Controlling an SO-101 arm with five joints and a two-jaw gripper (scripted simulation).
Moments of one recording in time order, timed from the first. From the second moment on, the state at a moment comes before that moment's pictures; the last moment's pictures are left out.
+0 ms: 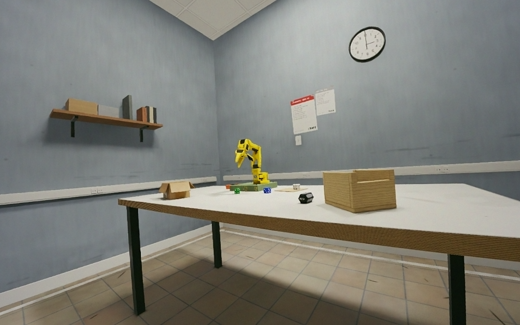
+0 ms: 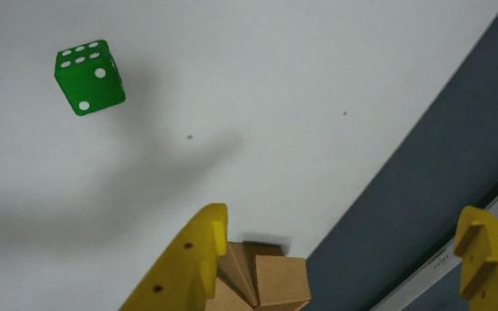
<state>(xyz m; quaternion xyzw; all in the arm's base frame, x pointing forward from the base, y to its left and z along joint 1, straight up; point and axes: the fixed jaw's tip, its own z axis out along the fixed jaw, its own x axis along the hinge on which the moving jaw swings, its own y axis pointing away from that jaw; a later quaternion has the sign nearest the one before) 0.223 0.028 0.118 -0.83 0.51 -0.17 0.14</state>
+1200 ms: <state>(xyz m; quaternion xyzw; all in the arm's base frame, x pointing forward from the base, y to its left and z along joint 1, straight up) 0.213 -0.024 0.108 -0.86 0.46 -0.21 0.09</state>
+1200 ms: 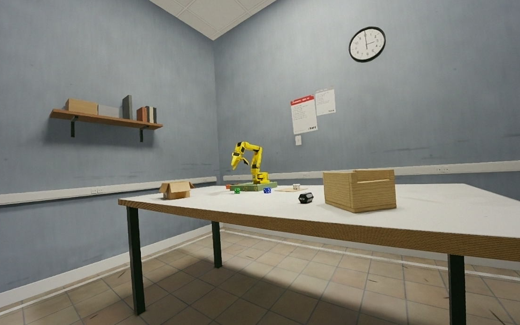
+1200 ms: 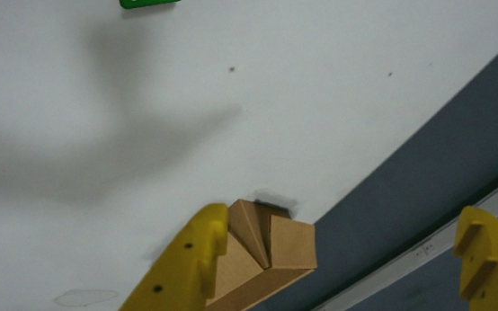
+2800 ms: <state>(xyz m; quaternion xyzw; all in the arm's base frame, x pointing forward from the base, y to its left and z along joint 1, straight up) 0.181 -0.026 0.018 -0.88 0.48 0.01 -0.01</state>
